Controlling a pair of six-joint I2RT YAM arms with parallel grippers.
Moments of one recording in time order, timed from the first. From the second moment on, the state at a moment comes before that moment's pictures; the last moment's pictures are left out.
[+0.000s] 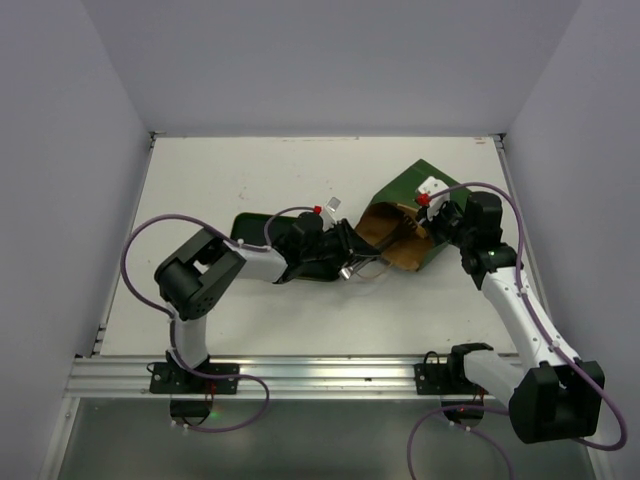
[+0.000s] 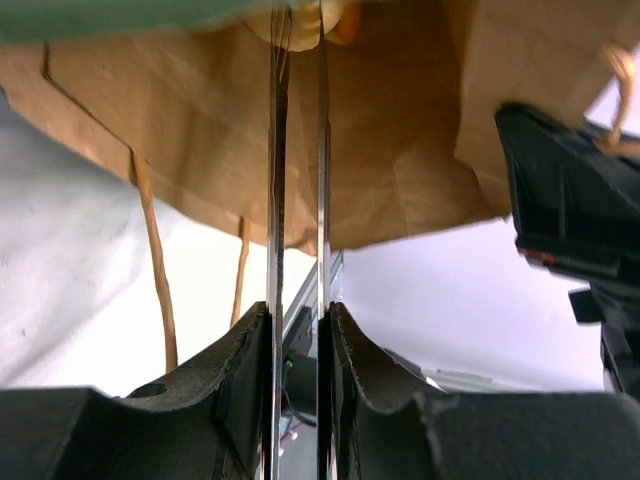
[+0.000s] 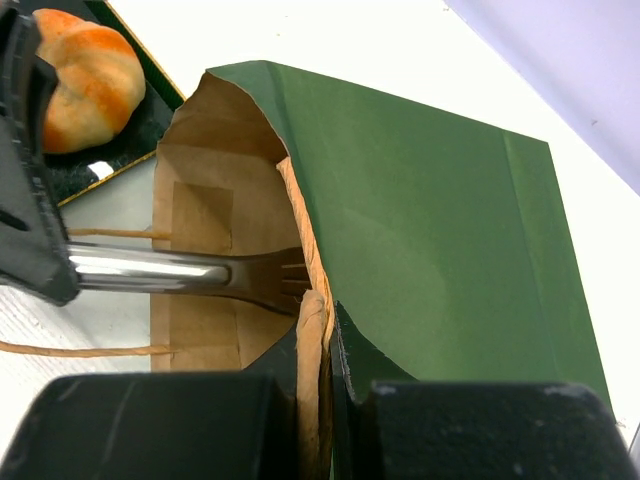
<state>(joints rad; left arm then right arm) -0.77 1.91 0.91 0.71 0.46 -1.33 0.10 1.04 0.76 -0.19 -0.44 -0.53</state>
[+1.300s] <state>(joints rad) -0.72 1.32 0.55 0.48 0.52 -1.06 0.08 1.04 0.76 -0.14 -0.36 -0.45</state>
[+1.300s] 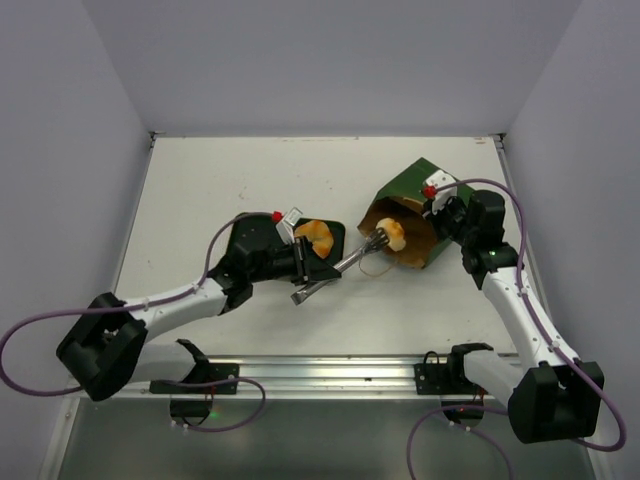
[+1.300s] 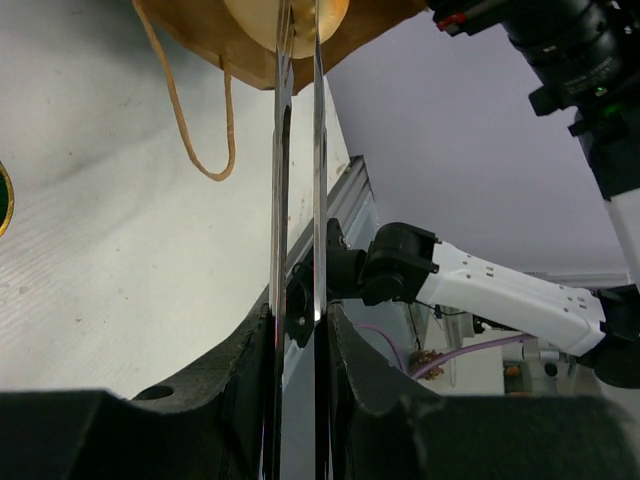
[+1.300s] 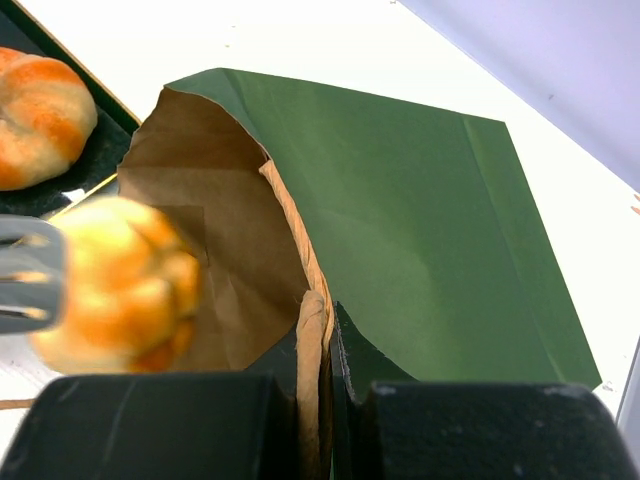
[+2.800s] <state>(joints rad) -0.28 0.76 0.57 -0.35 0.26 -0.73 0.08 1.04 0.76 -0.13 -0.35 -0.44</state>
